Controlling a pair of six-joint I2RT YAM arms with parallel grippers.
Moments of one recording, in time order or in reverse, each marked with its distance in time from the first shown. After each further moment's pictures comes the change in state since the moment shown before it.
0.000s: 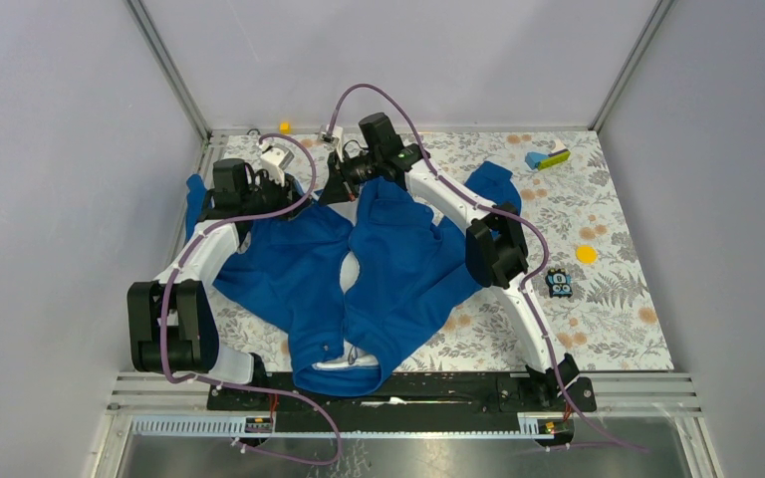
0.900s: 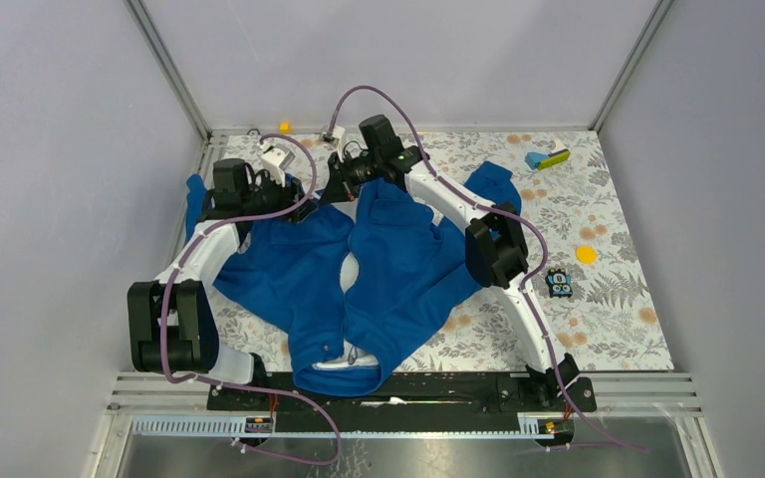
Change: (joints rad) left arm -0.001 0.000 -0.002 0.014 0.037 -0.011; right arm 0.000 0.000 -0.024 0.024 0.088 0.039
